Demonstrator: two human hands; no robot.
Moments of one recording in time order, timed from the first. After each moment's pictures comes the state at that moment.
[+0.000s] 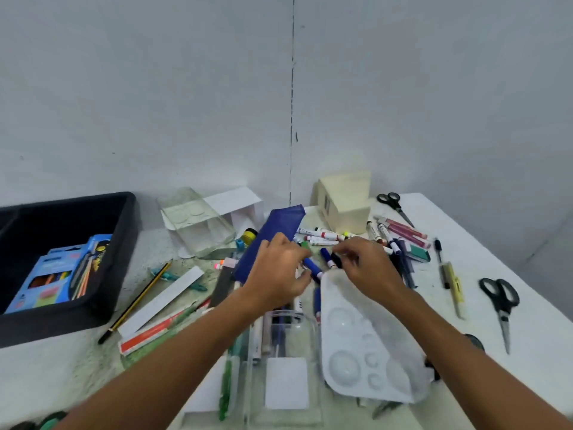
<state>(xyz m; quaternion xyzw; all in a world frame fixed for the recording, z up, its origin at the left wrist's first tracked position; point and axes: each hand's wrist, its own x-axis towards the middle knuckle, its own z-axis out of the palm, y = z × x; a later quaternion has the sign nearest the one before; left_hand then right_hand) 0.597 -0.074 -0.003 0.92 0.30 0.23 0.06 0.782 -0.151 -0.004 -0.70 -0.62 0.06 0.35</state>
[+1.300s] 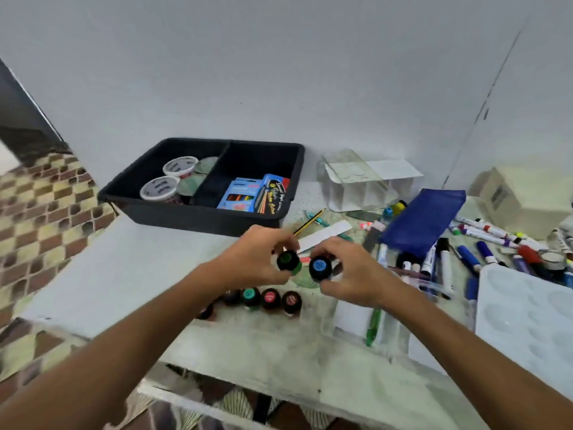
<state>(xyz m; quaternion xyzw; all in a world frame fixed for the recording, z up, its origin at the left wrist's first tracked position) 0.318 -0.125 0.037 0.86 0.44 0.20 0.19 0.532 -0.136 0.012 -0.46 -0.82 0.25 0.22</state>
